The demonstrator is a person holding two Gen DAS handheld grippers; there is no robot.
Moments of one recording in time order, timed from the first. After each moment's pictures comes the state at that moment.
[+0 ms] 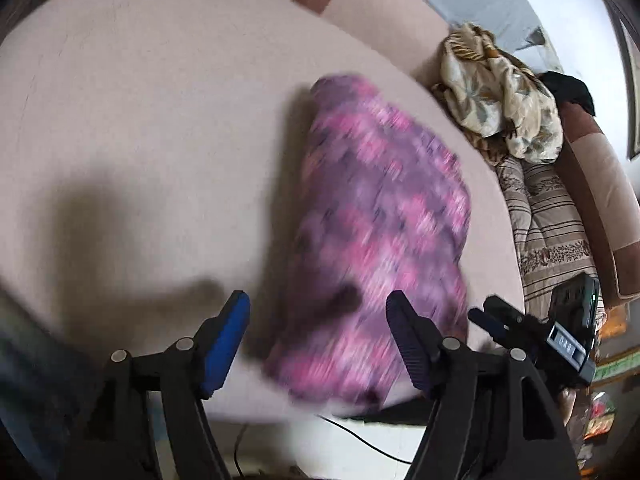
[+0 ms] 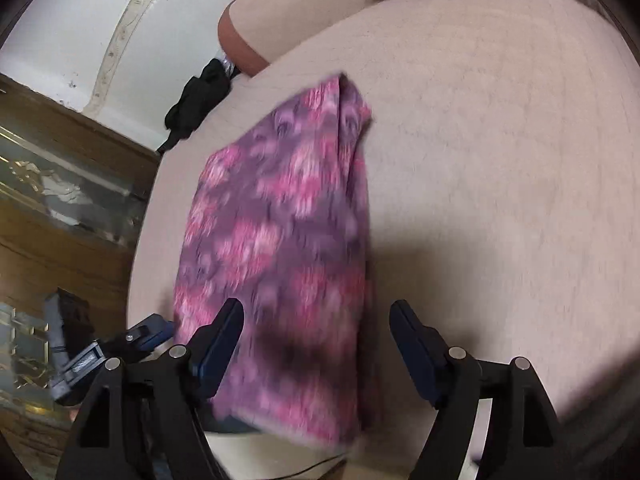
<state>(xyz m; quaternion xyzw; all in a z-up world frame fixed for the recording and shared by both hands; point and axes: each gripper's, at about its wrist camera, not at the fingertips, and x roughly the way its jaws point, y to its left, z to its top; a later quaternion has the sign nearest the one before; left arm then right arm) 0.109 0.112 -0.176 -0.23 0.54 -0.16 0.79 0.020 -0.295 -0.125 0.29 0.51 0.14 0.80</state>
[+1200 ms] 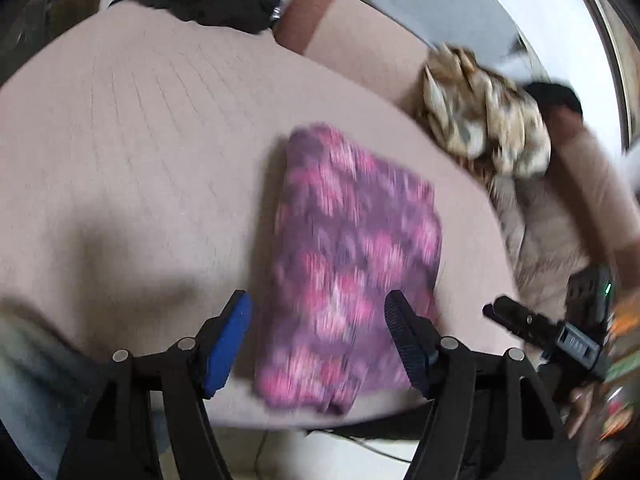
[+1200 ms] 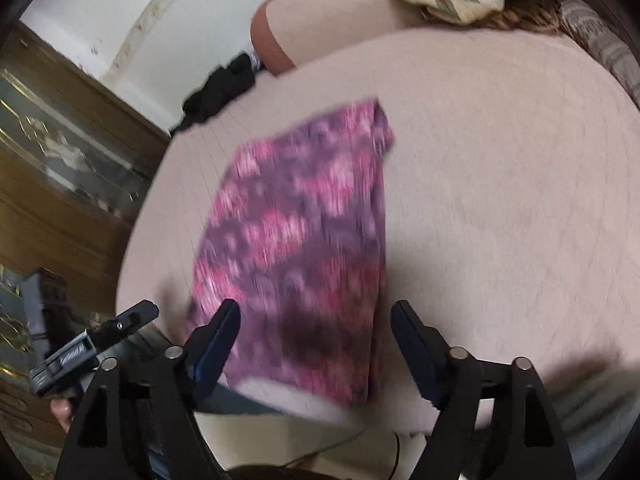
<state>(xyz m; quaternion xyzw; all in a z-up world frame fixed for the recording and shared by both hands) 0.130 0.096 -0.114 -0.22 0.49 -0.15 0.83 0.011 -0.287 -0.070 0.22 0.49 0.15 0.83</state>
